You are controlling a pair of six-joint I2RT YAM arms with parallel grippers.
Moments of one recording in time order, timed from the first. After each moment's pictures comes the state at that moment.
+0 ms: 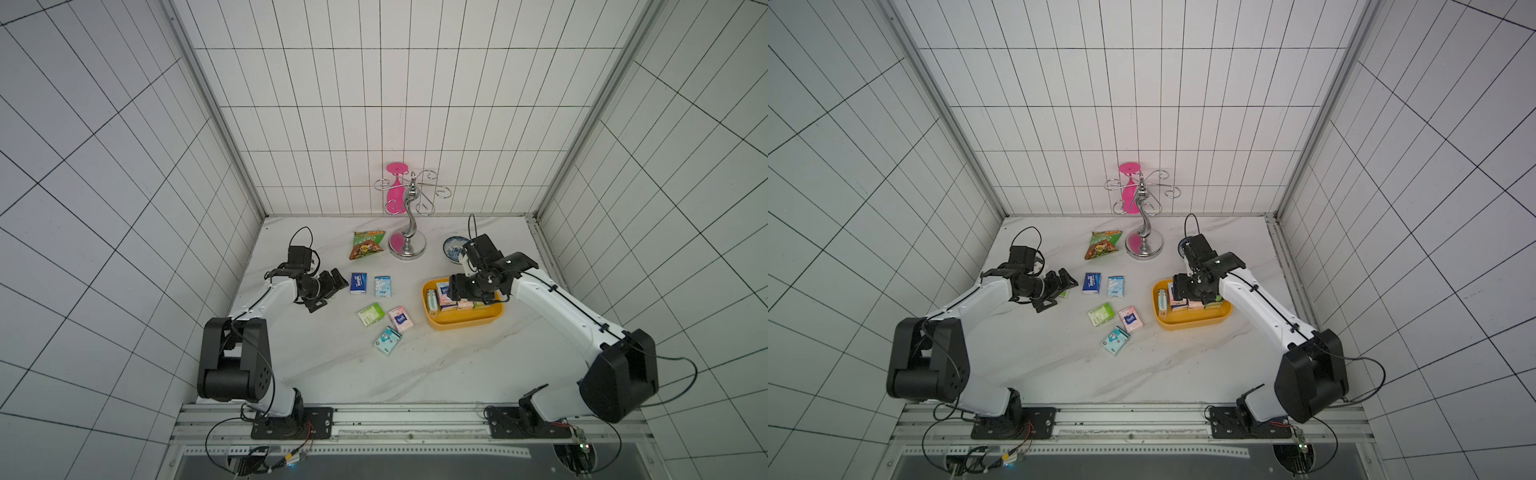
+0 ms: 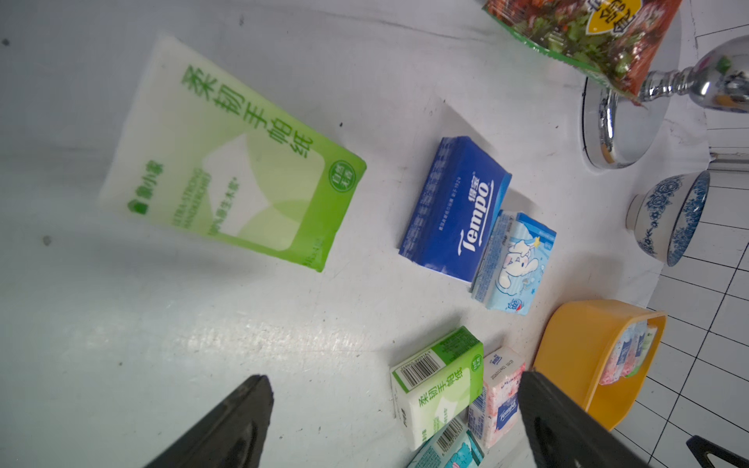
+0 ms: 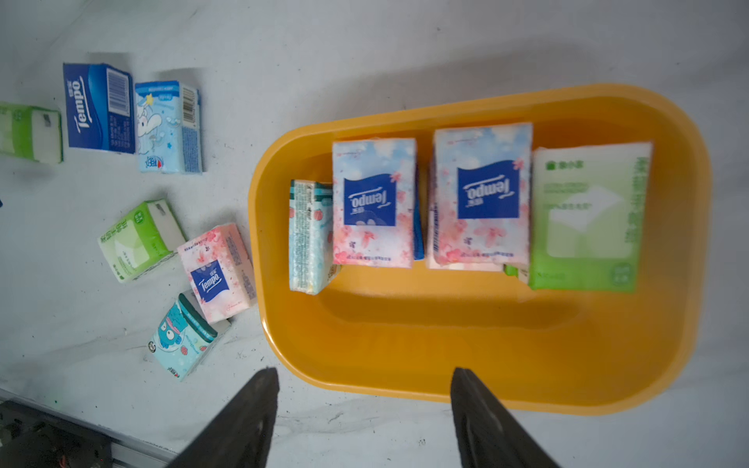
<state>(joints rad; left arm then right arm) -0.03 1.51 0.95 -0.57 0.44 -0.61 0.61 1.49 1.26 -0.95 -0.09 0.38</state>
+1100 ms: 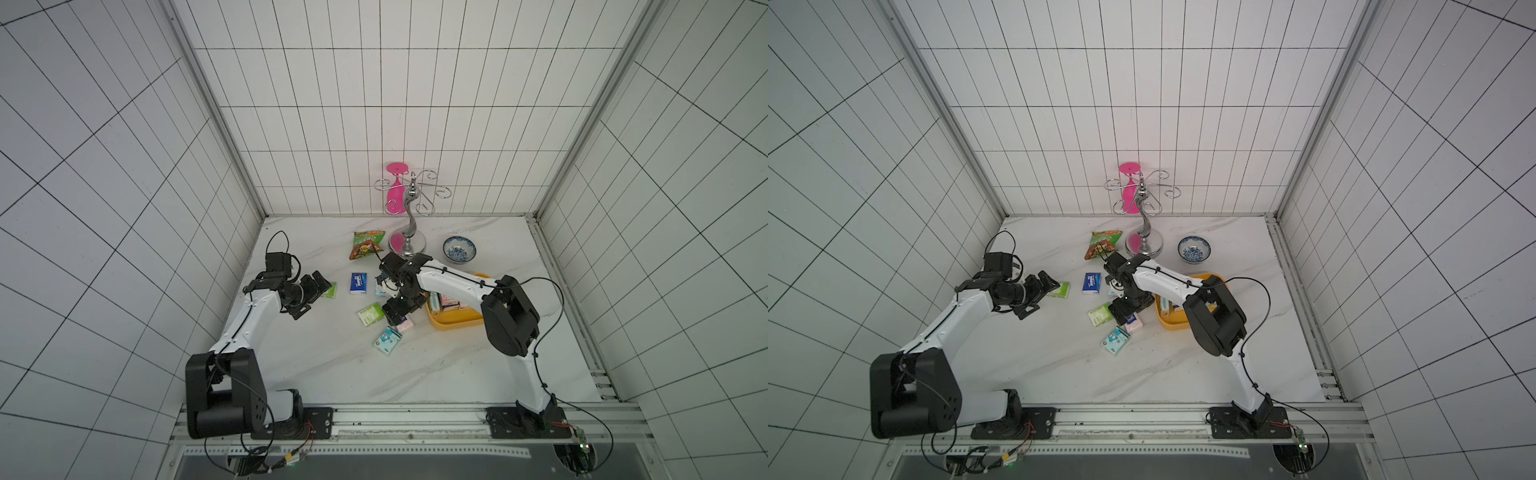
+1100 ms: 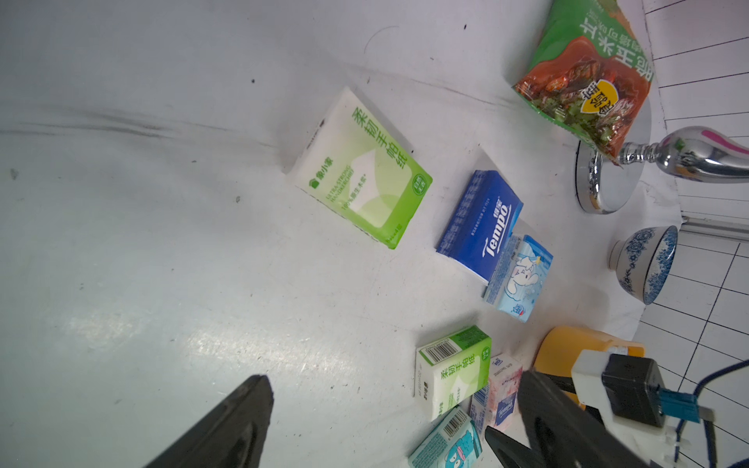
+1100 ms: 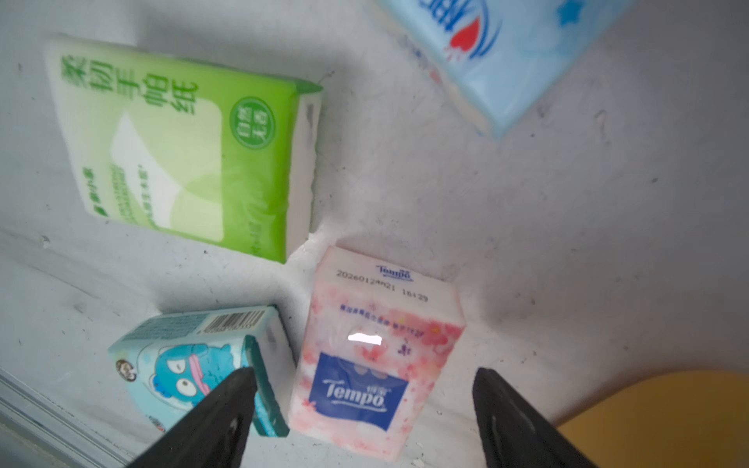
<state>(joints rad) 0.10 1.34 0.89 -0.65 0.41 -0.63 0.92 2.14 1.71 -1.04 -0.13 0.05</state>
